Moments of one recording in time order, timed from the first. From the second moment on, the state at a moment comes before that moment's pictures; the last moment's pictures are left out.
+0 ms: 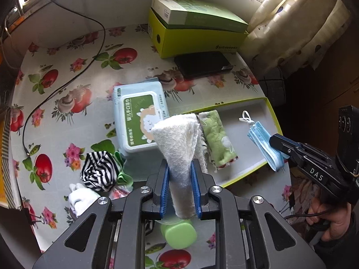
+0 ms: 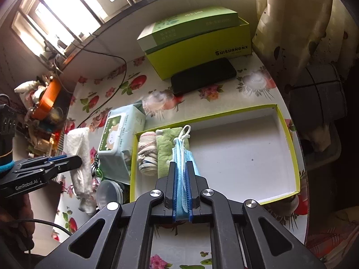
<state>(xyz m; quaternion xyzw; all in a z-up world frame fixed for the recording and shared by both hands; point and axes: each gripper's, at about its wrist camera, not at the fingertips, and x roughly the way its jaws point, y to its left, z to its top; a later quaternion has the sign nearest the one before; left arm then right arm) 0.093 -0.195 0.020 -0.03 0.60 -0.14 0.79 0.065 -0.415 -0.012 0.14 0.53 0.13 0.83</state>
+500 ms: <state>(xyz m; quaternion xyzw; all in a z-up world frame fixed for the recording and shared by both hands) 0.105 -0.229 -0.008 -0.03 0.63 -0.15 0.76 0.087 -0.434 -0.043 0.17 0.54 0.14 0.81</state>
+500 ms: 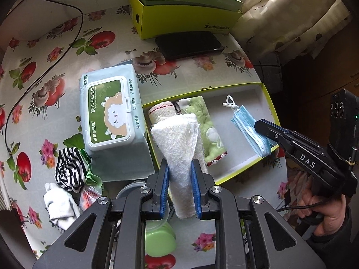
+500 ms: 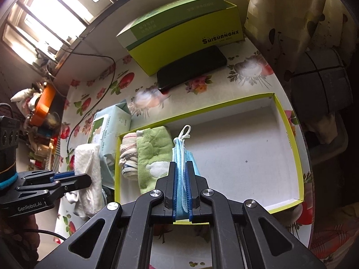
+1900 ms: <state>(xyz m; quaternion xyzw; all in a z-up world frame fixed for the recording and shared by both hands) 0.173 -0.333 -0.047 -0.05 0.66 -0.22 0.72 0.067 -0.500 -0.062 0.22 0.54 0.10 0.81</state>
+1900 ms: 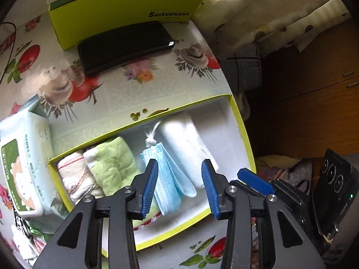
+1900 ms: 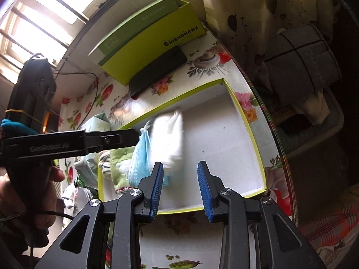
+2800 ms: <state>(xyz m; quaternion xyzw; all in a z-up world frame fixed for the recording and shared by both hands) 0.108 -0.230 0.011 -0.08 0.61 -0.20 0.76 0.068 -0.451 -0.036 0.17 0.53 0.11 0.82</state>
